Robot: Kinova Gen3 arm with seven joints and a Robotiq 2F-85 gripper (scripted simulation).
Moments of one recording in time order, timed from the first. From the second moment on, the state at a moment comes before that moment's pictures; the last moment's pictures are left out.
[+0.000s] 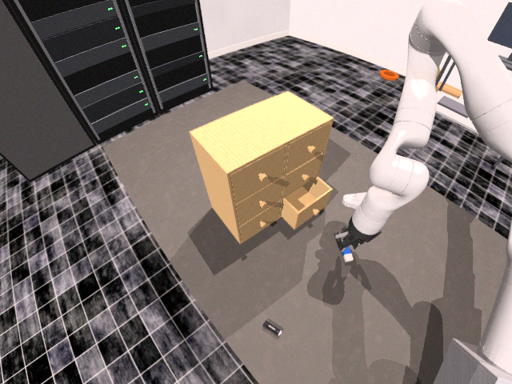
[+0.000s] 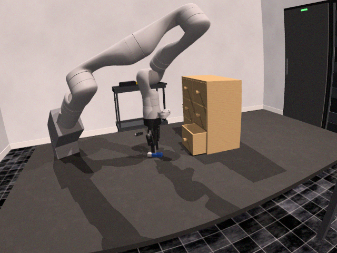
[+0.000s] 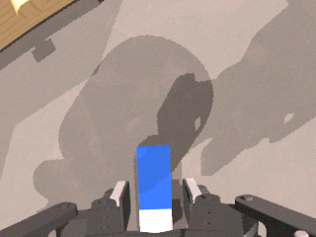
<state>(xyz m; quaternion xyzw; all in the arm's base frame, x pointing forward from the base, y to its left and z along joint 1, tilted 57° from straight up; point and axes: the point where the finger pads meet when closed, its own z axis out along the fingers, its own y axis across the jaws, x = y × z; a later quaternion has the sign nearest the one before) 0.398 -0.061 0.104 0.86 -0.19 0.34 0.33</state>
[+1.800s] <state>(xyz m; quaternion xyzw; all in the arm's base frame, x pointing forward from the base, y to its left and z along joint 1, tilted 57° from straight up) 0.397 -0.061 0.100 0.86 -0.19 0.34 0.33</state>
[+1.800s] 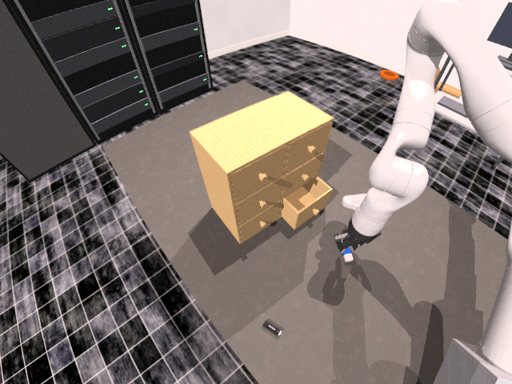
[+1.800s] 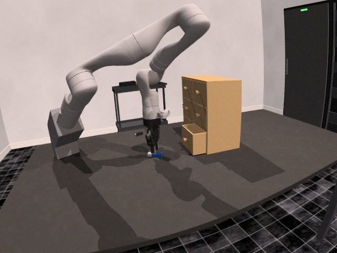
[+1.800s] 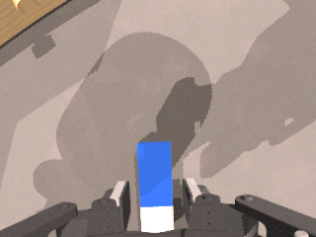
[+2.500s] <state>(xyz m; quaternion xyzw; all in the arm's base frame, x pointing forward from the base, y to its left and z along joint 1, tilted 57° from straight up) 0.401 -0.062 0.096 0.86 -0.19 0.34 0.33</state>
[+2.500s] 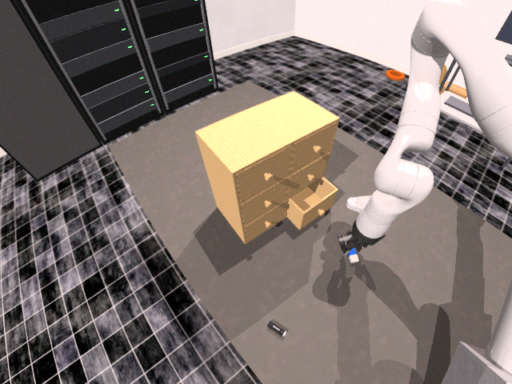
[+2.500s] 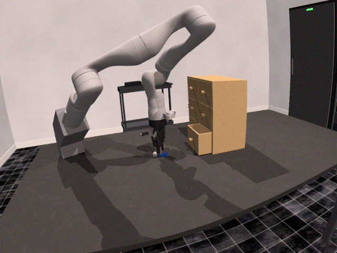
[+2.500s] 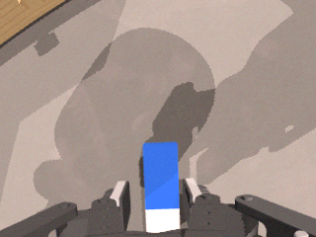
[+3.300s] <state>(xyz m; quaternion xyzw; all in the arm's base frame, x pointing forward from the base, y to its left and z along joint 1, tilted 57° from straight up) 0.406 -0.073 0.089 0.86 -0.19 0.34 0.33</state>
